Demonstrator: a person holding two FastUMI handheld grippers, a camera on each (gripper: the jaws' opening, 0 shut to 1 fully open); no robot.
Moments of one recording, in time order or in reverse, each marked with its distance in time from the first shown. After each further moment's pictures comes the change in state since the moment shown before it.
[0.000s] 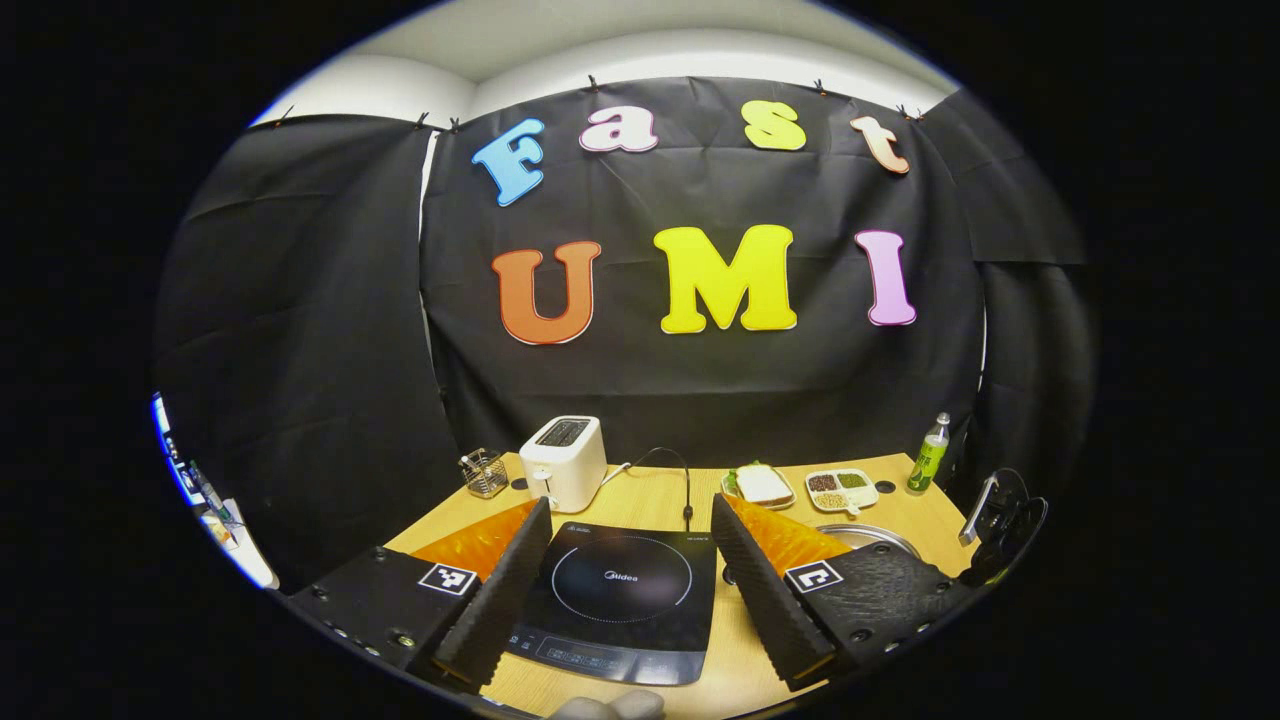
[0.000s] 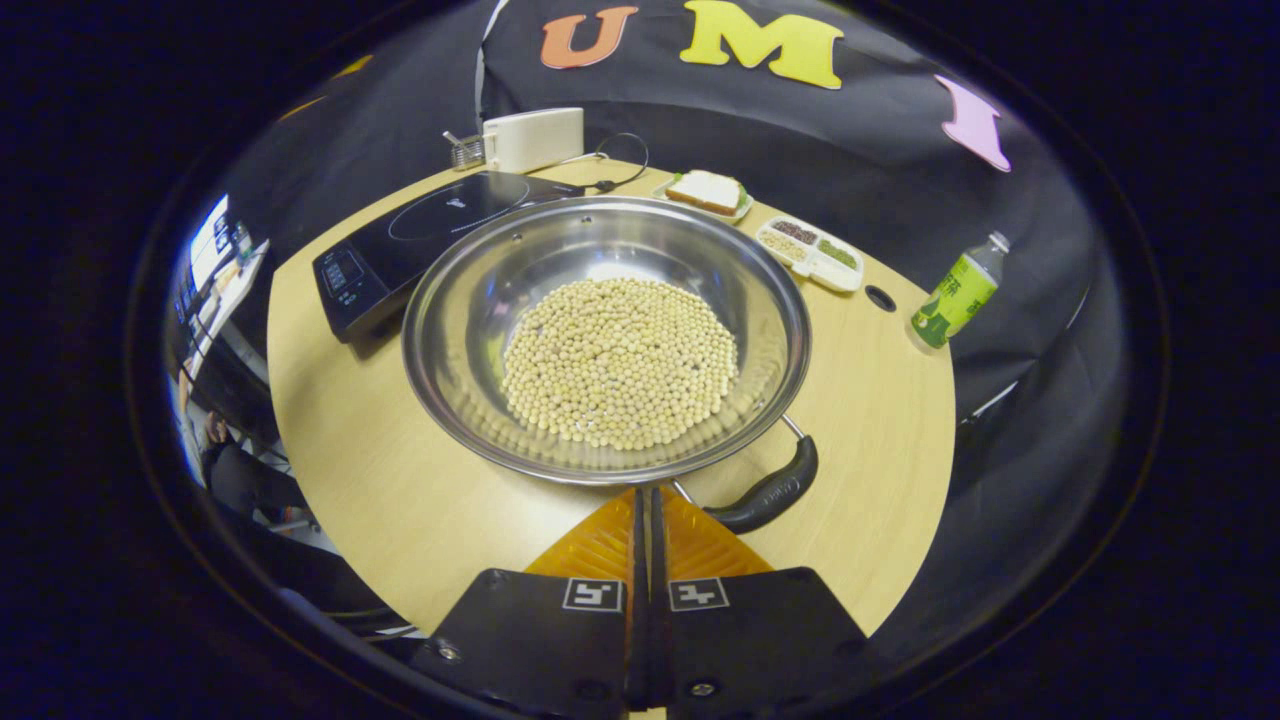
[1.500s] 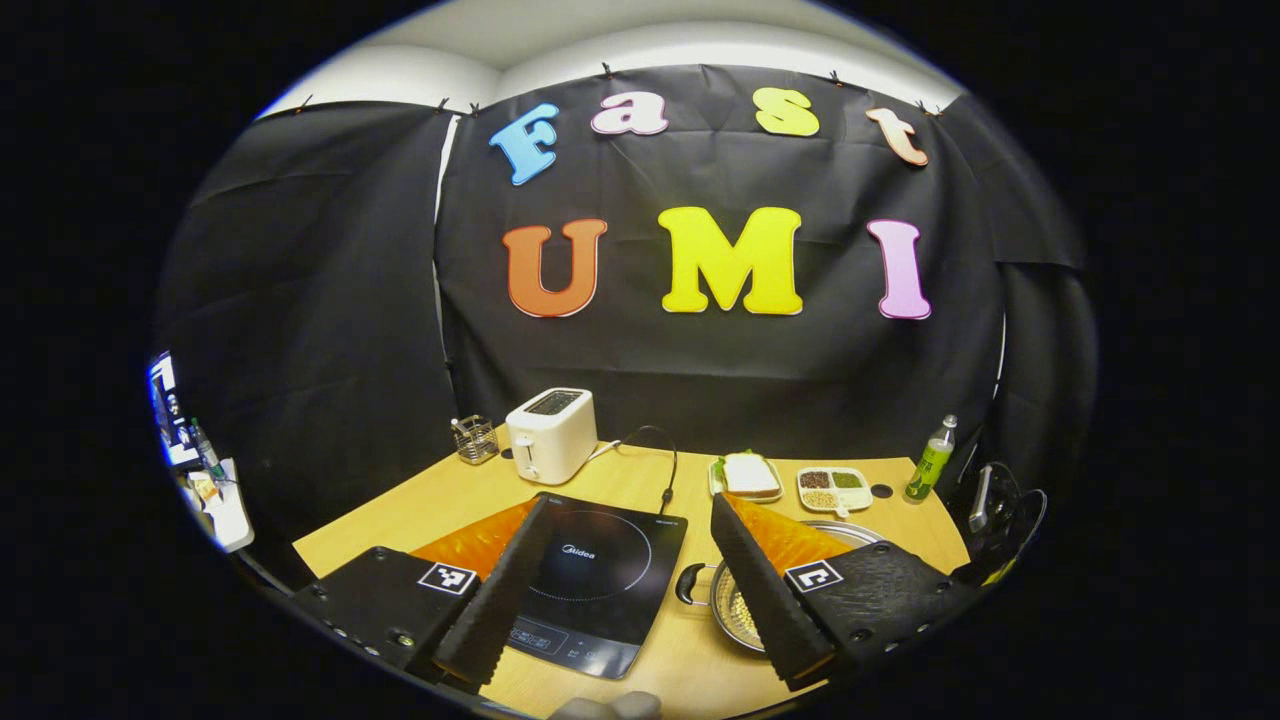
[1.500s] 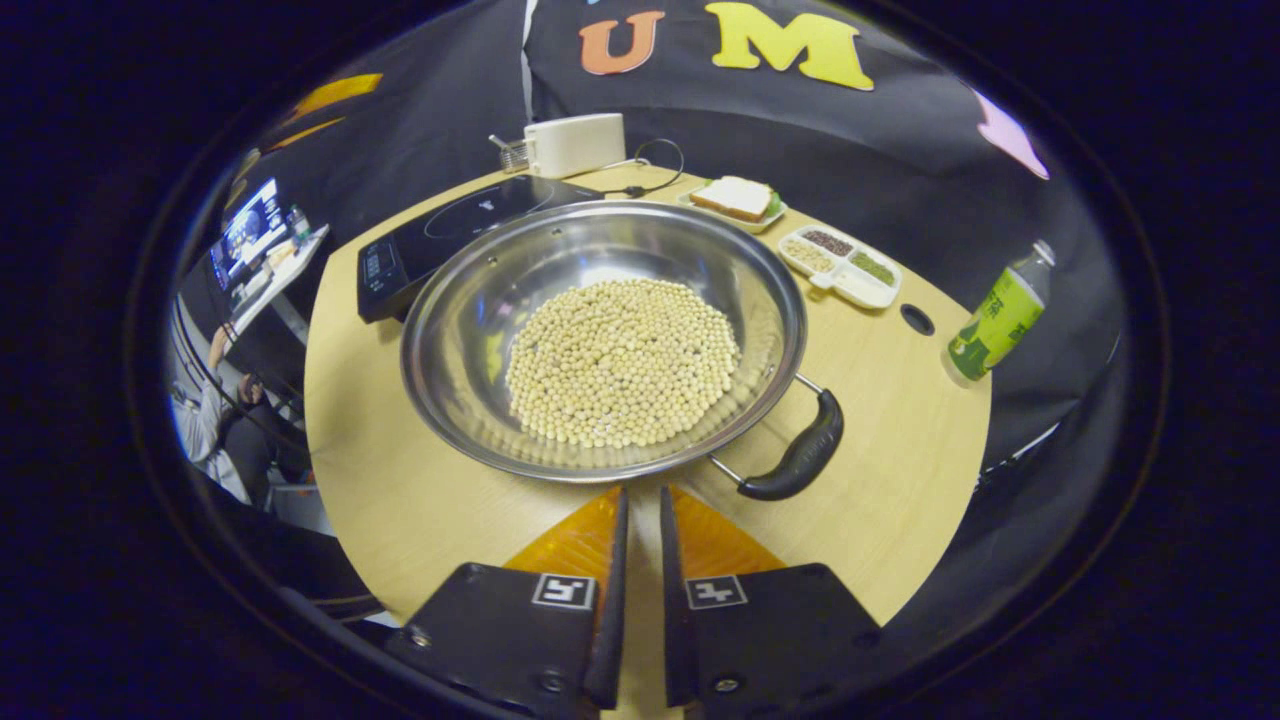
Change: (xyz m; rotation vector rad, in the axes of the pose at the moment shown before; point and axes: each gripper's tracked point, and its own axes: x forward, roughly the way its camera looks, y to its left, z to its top) left arm 0.010 -0.061 -0.037 -0.069 0.039 0.036; right arm 0.003 -0.053 0.003 -0.078 -0.061 0.144
